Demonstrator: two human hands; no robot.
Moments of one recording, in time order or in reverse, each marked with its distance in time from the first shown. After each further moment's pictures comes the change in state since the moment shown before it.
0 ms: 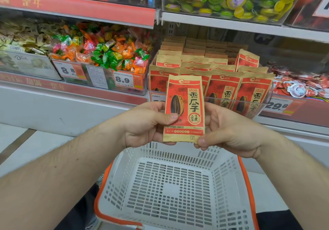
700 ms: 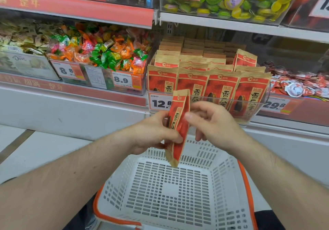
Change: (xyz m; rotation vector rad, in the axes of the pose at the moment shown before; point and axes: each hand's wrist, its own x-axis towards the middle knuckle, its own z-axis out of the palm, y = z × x) left_hand 0.013 -0.024 0.009 0.318 0.104 -0.018; right_hand 0.011 0.004 0.022 -0.488 0.460 -0.174
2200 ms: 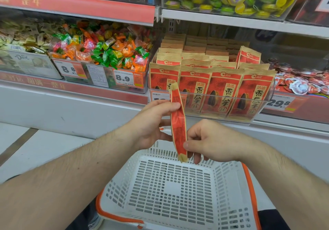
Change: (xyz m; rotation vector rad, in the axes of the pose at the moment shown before) left_hand 0.010 0.001 0.000 -0.461 0.166 0.091; right_hand -0.006 -0.005 0.005 -0.347 -0.454 0.169
